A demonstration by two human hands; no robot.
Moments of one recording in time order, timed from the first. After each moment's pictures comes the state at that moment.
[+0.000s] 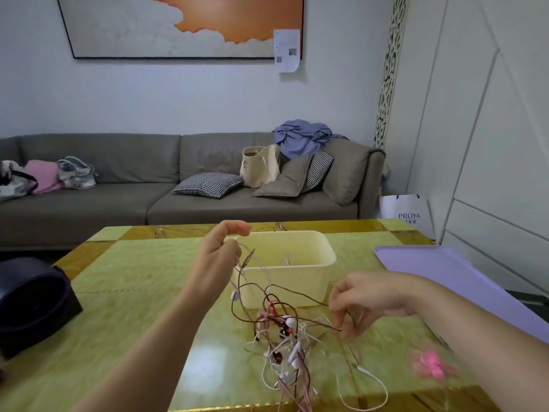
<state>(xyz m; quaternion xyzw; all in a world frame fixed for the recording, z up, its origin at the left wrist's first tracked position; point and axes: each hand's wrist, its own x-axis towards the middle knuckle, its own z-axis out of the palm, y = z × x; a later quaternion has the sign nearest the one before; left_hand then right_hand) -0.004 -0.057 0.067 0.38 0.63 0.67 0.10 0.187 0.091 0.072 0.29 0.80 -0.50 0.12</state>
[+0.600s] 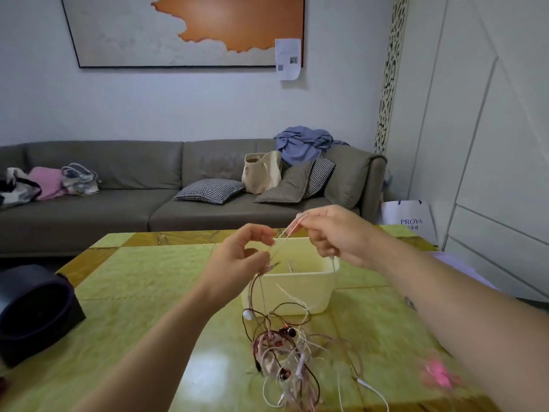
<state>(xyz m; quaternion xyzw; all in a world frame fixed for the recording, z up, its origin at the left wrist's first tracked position) 0.009 -0.066 0.089 0.50 0.63 0.57 0.15 0.136 0.072 0.135 0.15 0.78 -0.58 -0.19</state>
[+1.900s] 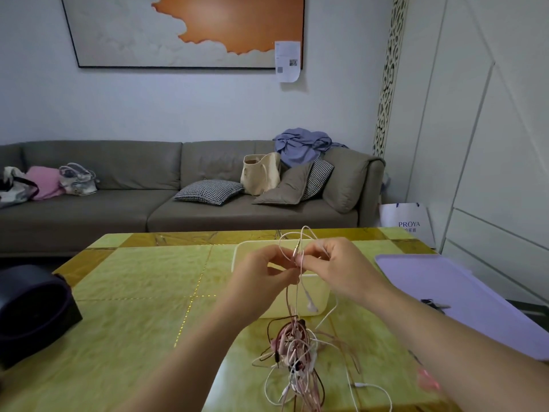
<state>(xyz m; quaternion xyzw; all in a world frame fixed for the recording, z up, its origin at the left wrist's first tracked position) 0.036 -0.047 0.073 0.49 0.66 0.55 0.15 0.151 0.056 0.094 0.18 0.86 -0.38 -0.29</state>
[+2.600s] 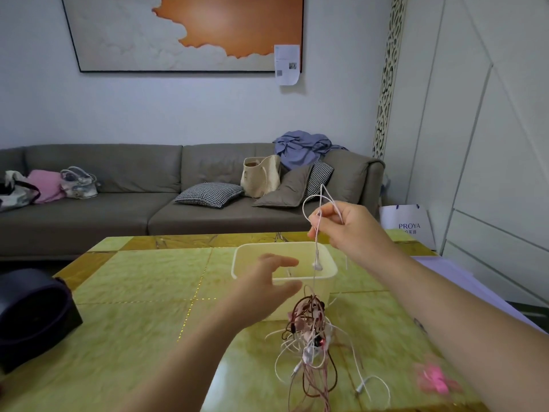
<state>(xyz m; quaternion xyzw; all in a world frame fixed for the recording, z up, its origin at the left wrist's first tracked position) 0.029 -0.045 0.069 0.53 0.75 0.37 0.09 0.153 0.070 0.135 0.20 0.80 -0.44 -0.37</state>
